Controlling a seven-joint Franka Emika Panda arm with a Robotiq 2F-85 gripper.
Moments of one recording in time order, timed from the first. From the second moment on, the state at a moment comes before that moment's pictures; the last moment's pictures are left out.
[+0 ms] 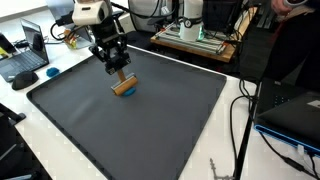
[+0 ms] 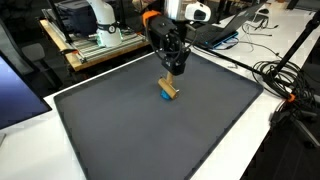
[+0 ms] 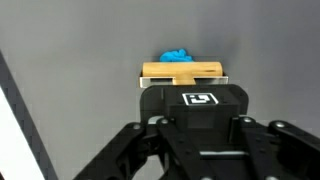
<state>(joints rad) -0.09 0.38 0.05 -1.85 -0.06 2.22 -1.41</state>
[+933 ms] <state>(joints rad) -0.09 0.40 0.06 -1.83 -0.04 2.21 -1.45</state>
